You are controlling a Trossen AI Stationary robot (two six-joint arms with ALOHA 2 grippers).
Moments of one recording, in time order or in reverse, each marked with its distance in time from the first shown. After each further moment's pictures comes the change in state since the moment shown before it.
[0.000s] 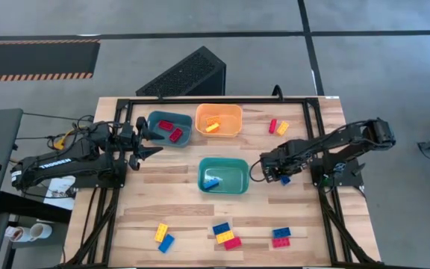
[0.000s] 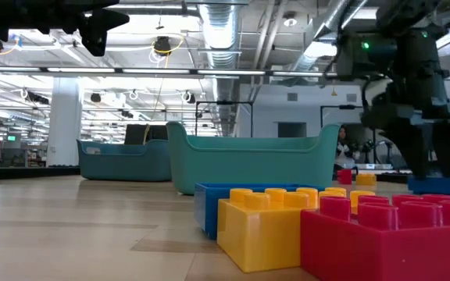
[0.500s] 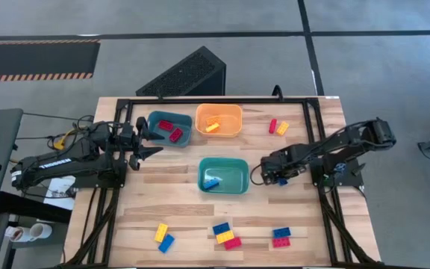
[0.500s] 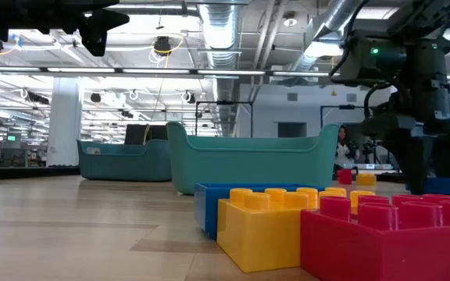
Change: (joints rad) left arm 0.000 0.000 0.000 0.000 0.000 0.001; right arm 0.040 0.000 -0.094 0.217 -0.023 0.054
